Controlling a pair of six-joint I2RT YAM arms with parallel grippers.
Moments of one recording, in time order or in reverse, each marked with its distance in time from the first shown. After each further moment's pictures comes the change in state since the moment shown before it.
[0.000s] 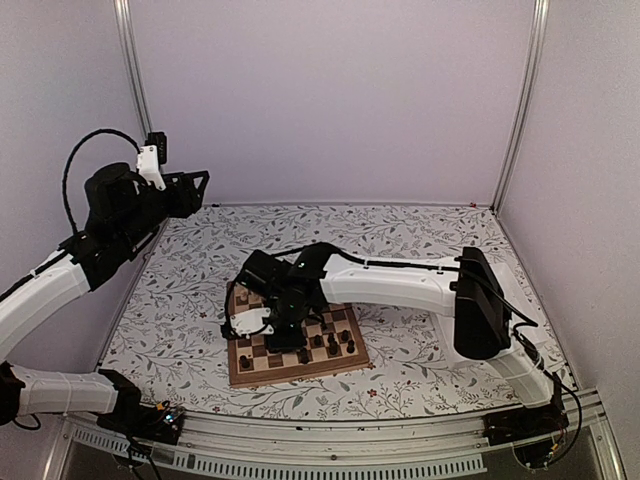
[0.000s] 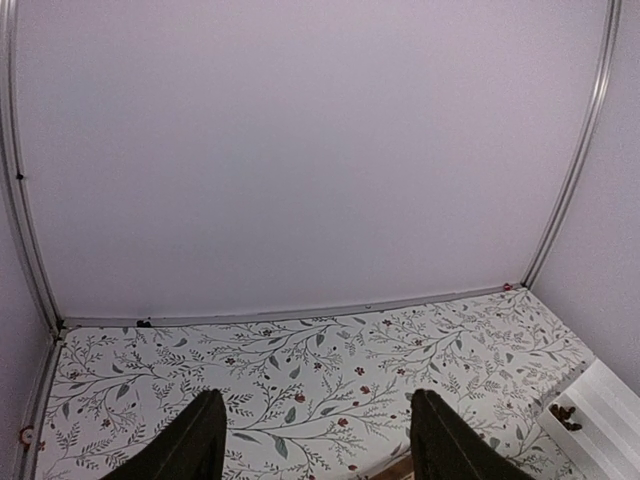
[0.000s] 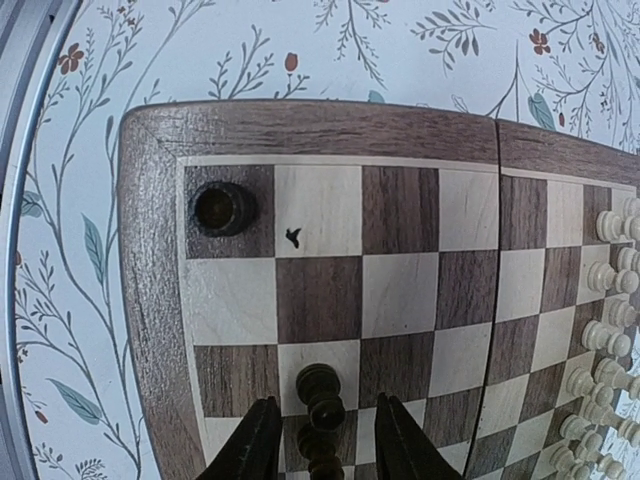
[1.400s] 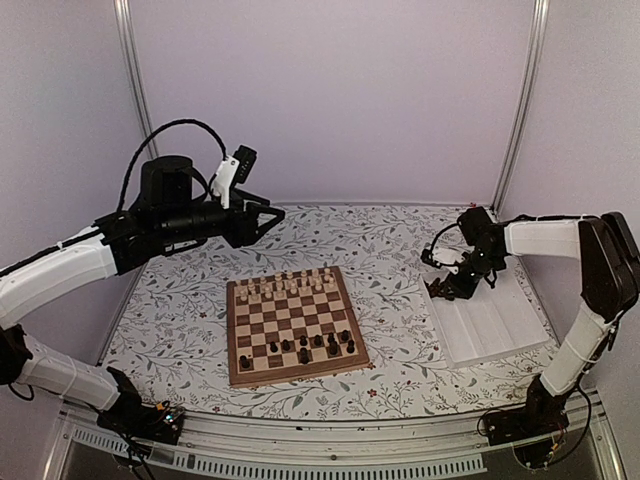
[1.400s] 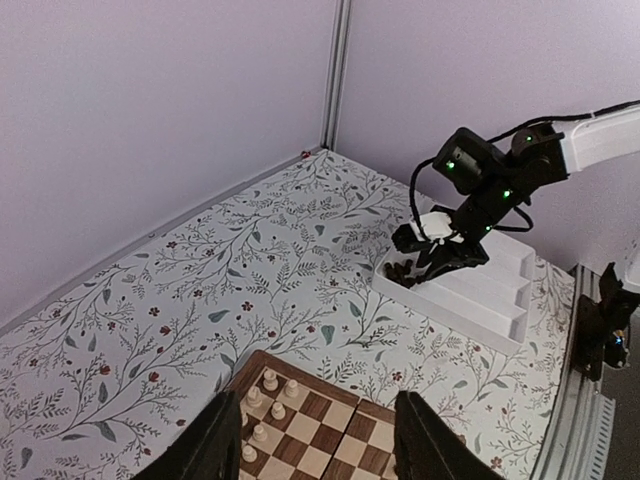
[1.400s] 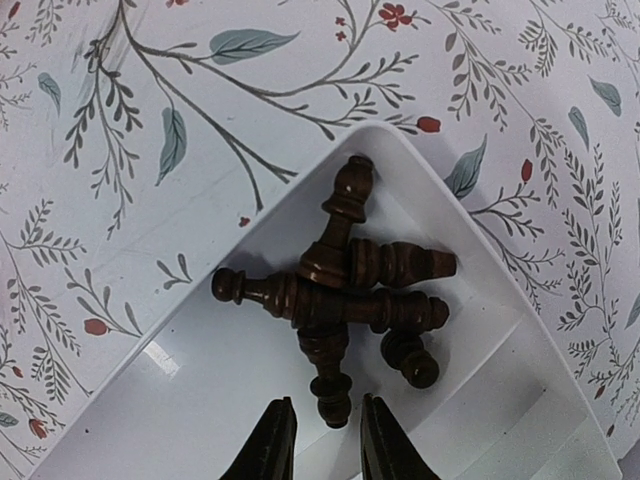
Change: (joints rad) left arm -0.266 0.204 0.172 -0.186 0.360 0.126; right arm -0.919 -0.713 -1.128 0.375 -0.042 -0.047
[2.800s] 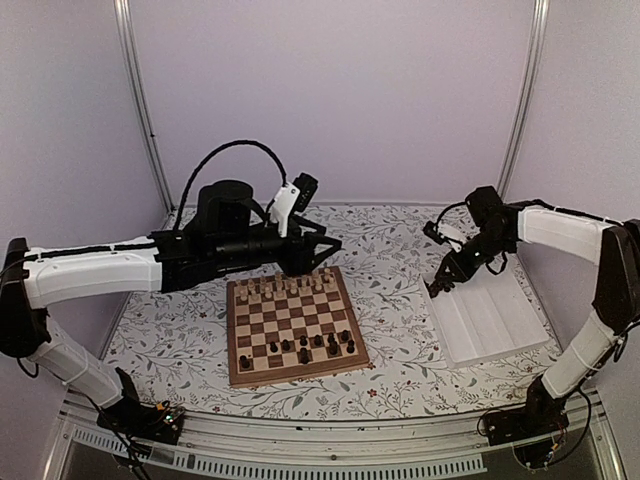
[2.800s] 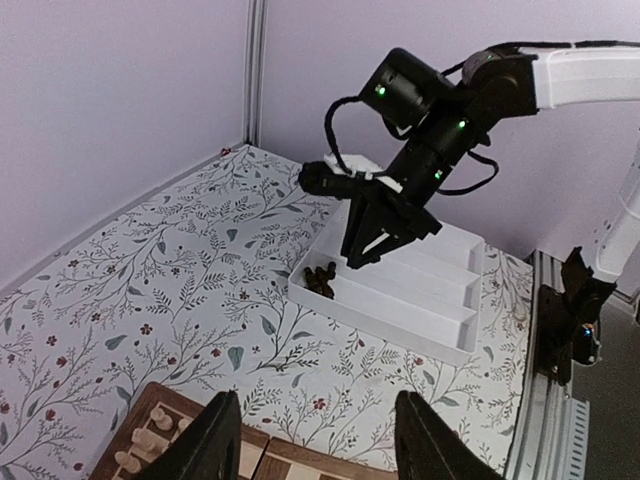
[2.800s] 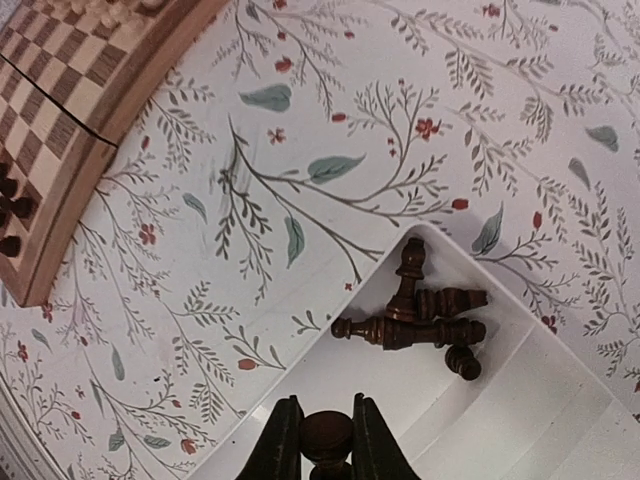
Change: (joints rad) left arm -0.227 0.192 0.000 0.203 -0.081 -0.056; right arm -0.002 -0.063 0.087 -0.130 -0.214 0.214
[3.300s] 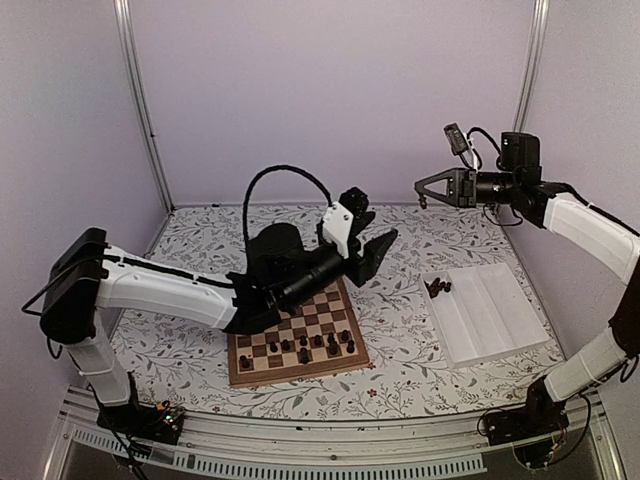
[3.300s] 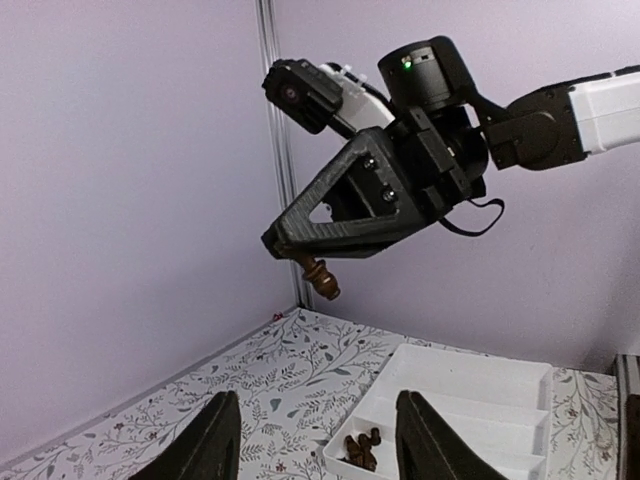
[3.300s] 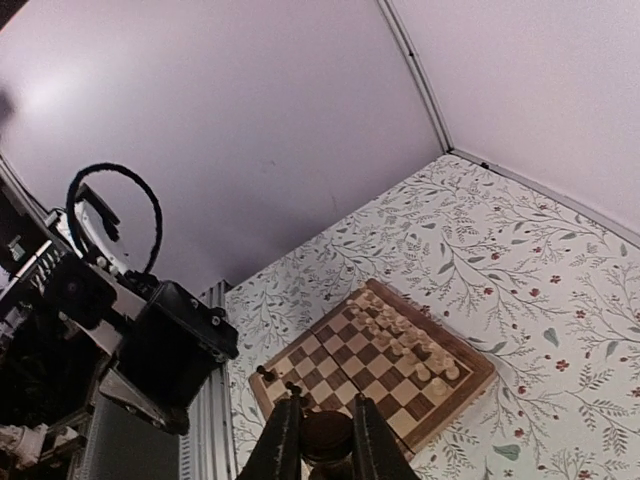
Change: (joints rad) left arm -0.222 0.317 0.019 0.716 -0.378 0.200; right arm -0.031 -0.188 0.125 0.559 -0.753 0.628
